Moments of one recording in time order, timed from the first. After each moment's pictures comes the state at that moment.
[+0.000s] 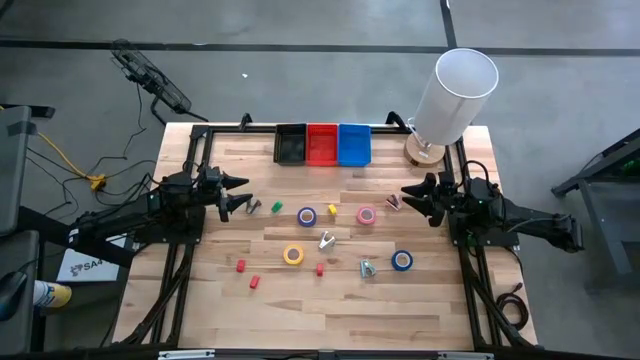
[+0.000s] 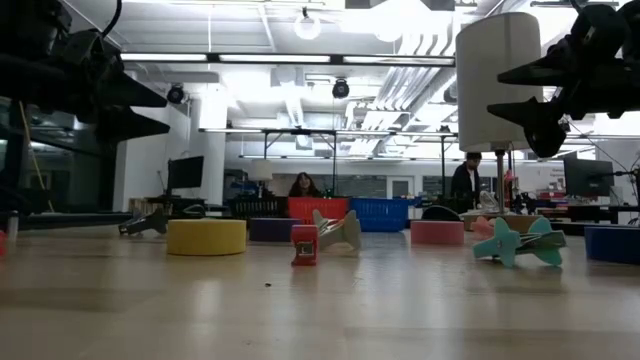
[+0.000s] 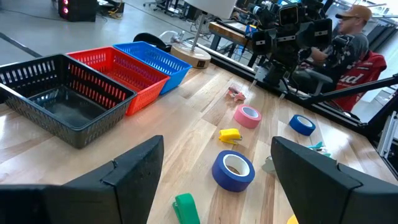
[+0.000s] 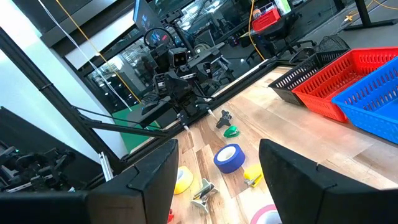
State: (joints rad) left arm 0.29 0.01 0.10 -0.22 -0.01 -0.35; right arm -0.25 0.02 0.01 0.03 -0.11 0.58
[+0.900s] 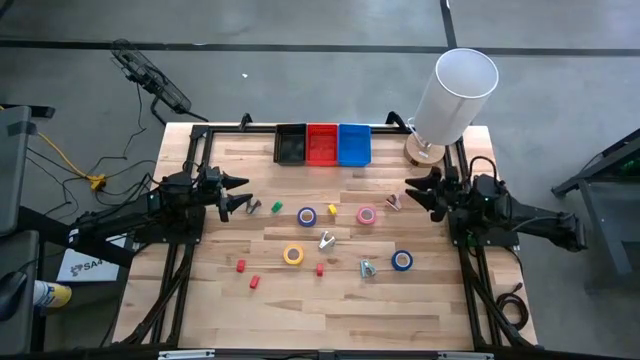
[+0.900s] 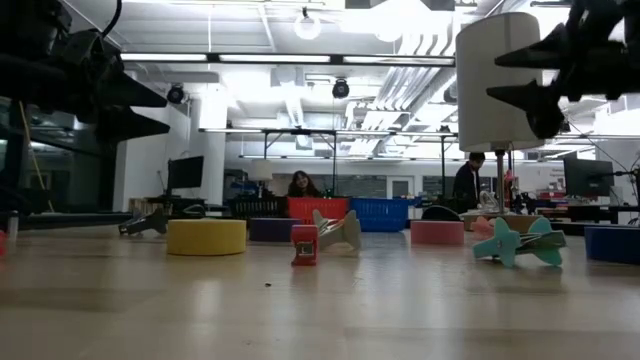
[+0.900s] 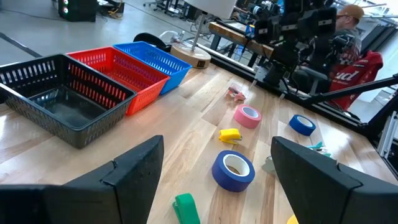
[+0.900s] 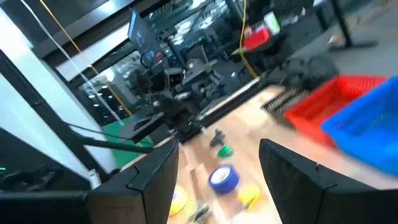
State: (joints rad) left arm 0.29 0.01 0.10 -0.22 -0.01 -0.35; right arm -0.25 0.07 0.10 0.03 -0.03 0.52
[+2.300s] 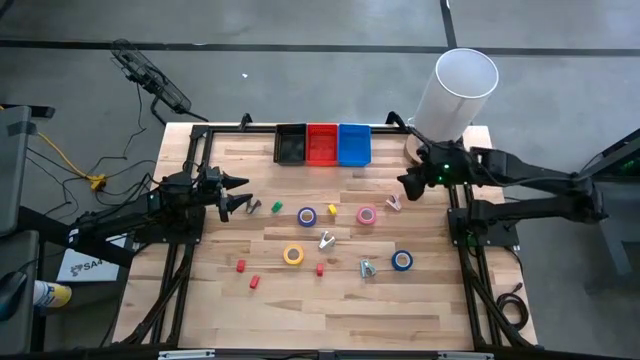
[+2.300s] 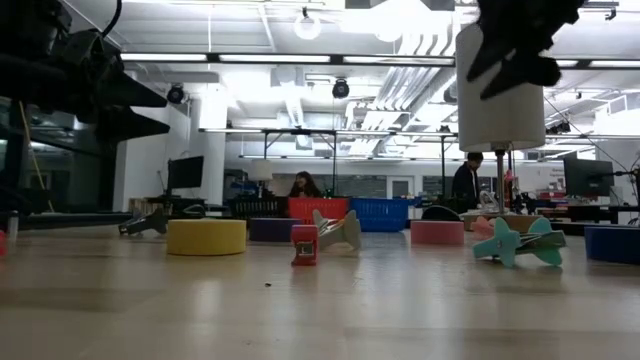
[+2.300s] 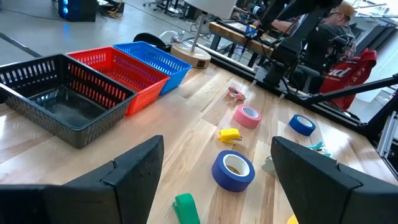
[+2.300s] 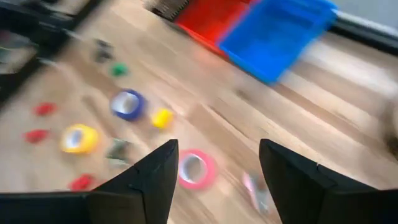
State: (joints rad) left arm 0.29 0.01 0.10 -0.22 -0.01 -0.35; right arm -0.25 0.87 0.90 -0.83 0.16 0.66
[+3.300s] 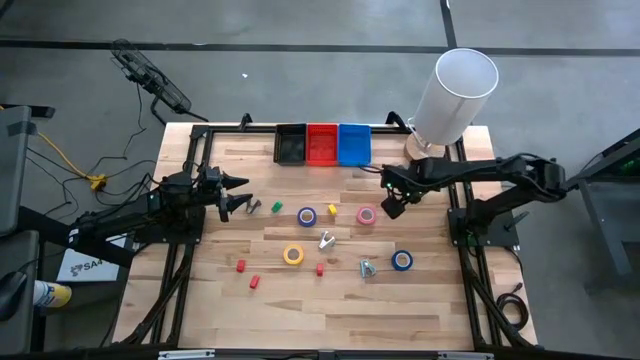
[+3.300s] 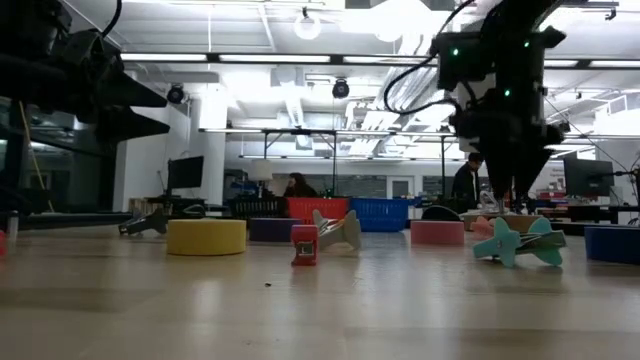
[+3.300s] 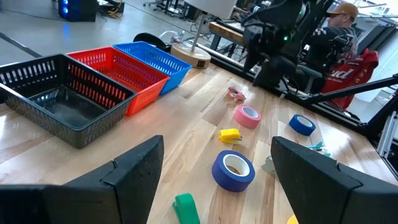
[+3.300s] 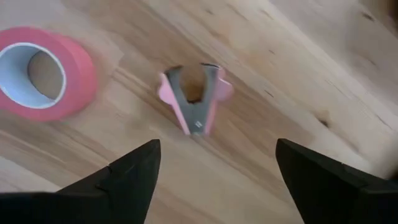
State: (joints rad) left arm 0.29 0.01 0.10 -0.22 -0.01 -0.35; right arm -0.25 1.38 0.82 -0.91 0.11 0.67
